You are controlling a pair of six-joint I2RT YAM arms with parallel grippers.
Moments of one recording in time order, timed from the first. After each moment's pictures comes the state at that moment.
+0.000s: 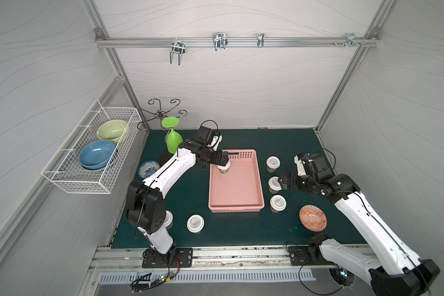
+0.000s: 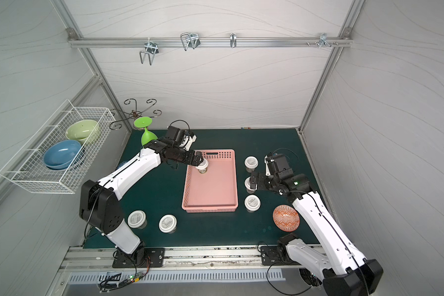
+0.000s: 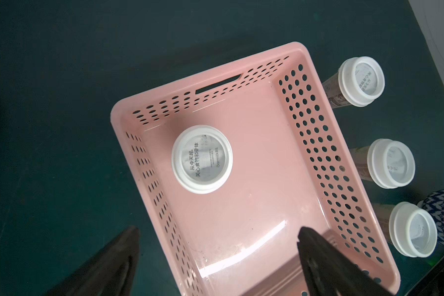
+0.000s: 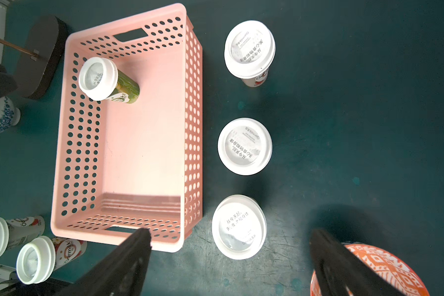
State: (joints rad) left arm -0.41 1.64 1.43 -0.77 0.18 -0.13; right arm 0.44 1.00 1.04 -0.98 -0.03 0.42
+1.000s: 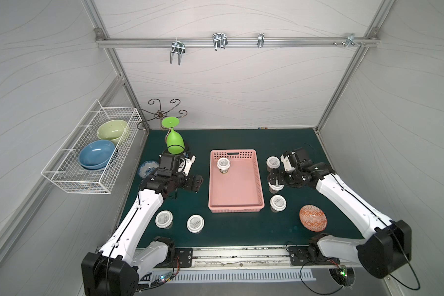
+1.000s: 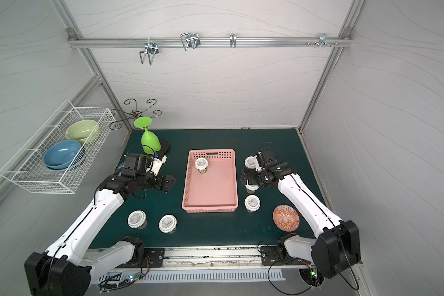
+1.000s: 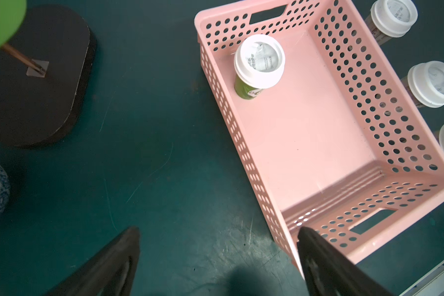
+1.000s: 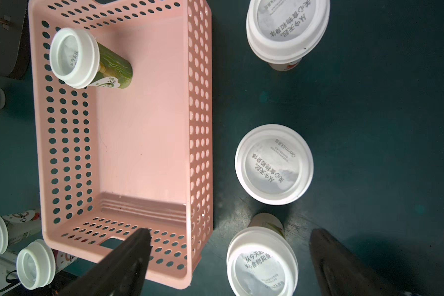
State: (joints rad) left arm -0.16 1.05 0.90 -0.77 0.24 0.08; right arm 0.44 1.26 1.04 -0.85 -0.15 0.42
